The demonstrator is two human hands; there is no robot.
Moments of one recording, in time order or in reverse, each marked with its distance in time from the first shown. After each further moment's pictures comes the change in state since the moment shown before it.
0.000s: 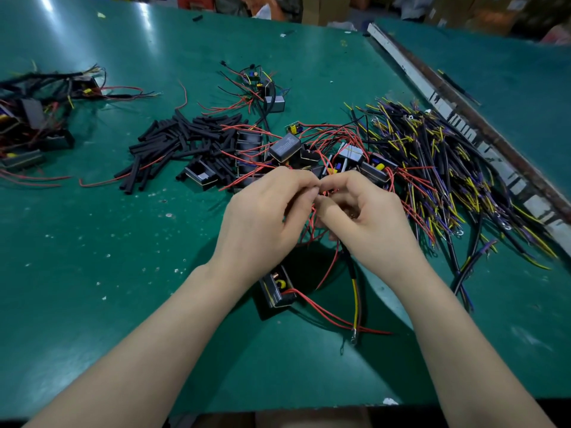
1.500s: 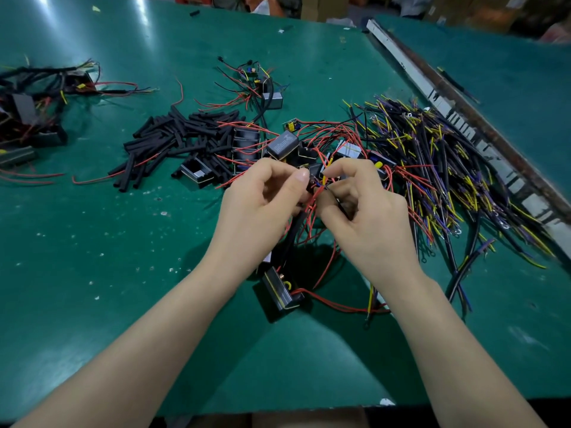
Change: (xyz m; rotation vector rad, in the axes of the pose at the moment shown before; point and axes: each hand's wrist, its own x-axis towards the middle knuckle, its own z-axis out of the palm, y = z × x) left_hand 0.008 0.012 -0.004 -0.554 -0.039 -0.590; right_hand -0.003 0.005 0.004 -0.243 0.167 -0.213
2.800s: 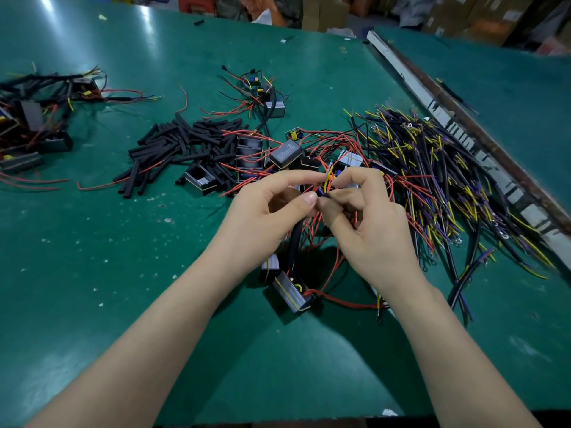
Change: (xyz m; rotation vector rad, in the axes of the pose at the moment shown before) left_hand 0.007 0.001 -0.009 -0.049 -0.230 0.010; right_hand 0.002 0.010 0.002 0.020 -0.007 -0.021
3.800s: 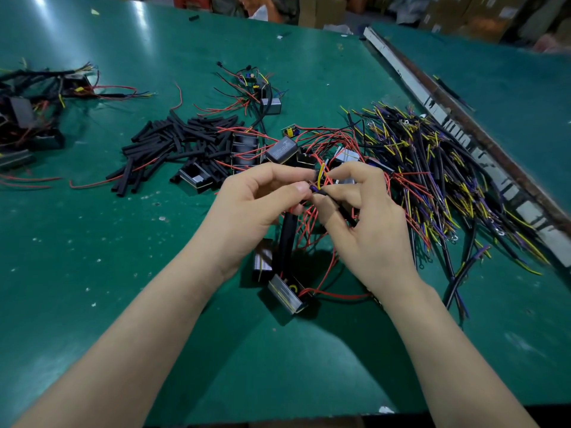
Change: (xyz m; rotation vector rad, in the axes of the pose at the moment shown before) left_hand -0.001 0.008 -0.003 -0.188 0.058 -0.150; right_hand -0.001 -0.010 -0.002 -0.073 0.063 -0.073
